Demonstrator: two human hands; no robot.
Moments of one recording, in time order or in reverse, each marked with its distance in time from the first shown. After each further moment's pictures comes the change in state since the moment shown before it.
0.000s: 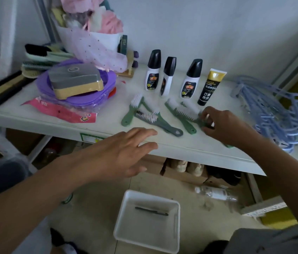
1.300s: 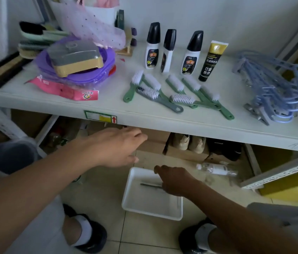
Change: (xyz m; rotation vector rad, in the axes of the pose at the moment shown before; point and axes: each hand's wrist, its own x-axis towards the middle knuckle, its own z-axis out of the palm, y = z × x) left_hand -0.020 0.011 0.027 -0.030 -0.312 -0.127; right_hand -0.114 -0.092 0.212 -0.128 -0.507 -0.240
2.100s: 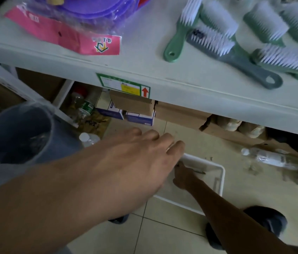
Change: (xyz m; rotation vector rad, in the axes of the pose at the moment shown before) left_hand -0.015 -0.003 0.038 -0.053 0.014 0.013; right_hand 0.165 -0.012 0.221 0.351 -0.323 0.295
